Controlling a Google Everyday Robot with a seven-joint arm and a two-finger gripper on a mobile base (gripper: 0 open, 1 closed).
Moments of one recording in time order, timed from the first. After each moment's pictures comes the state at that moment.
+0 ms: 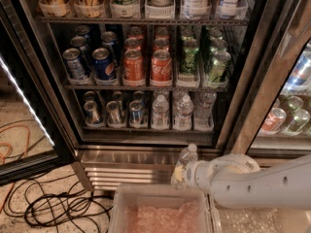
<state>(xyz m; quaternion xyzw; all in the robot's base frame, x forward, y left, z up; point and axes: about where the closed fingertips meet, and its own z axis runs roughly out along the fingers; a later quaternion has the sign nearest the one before) 0.512 -0.103 0.571 -0.01 0.94 0.19 0.29</state>
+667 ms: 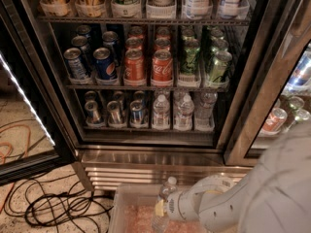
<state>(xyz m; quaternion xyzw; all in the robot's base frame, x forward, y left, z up) 0.411 -0.027 0.502 -0.04 0.95 0.27 0.15</state>
